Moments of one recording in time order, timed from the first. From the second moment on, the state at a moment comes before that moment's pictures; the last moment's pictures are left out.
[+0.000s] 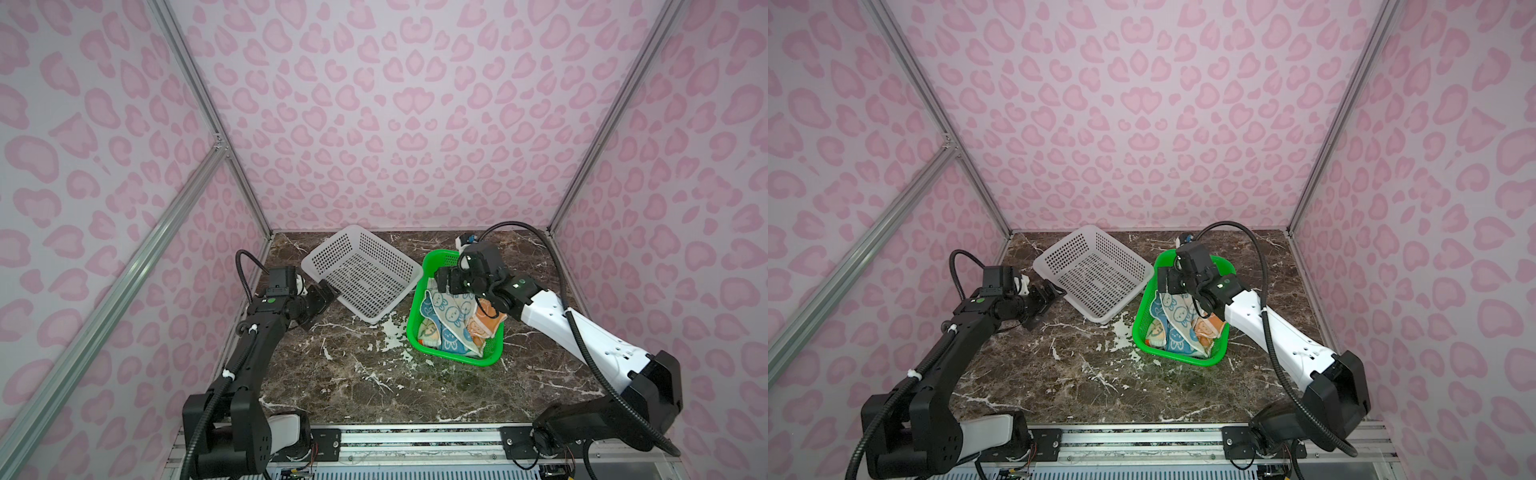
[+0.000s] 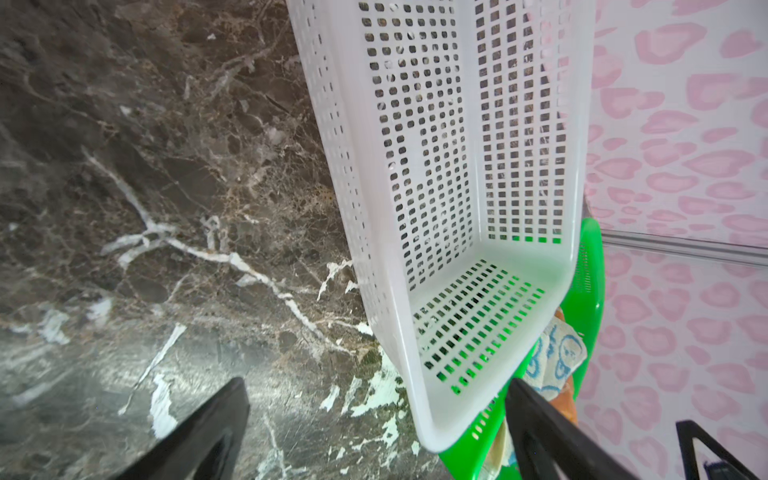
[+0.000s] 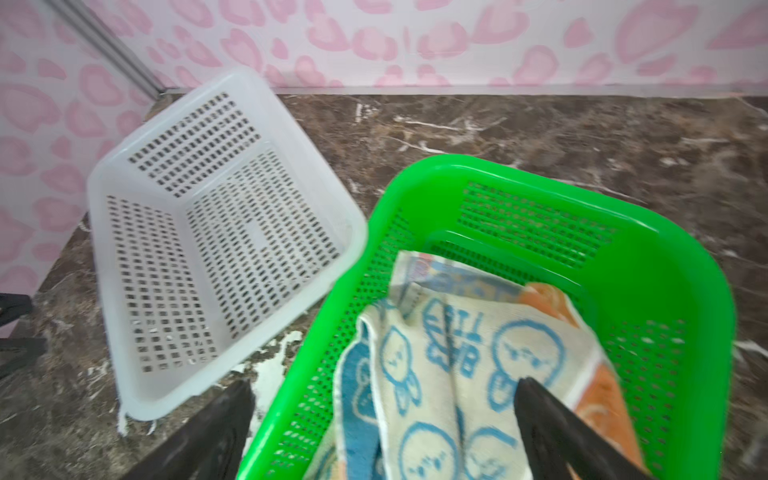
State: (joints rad) left arm 0.02 1.31 0.94 -0.61 0.40 -0.73; right arm 0.56 1.38 1.20 -0.50 0.15 0.40
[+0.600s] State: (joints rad) left arm -0.08 1.72 1.18 -0.58 0.28 -0.72; right arm 0.41 1.18 0.97 -0.44 0.07 0.41
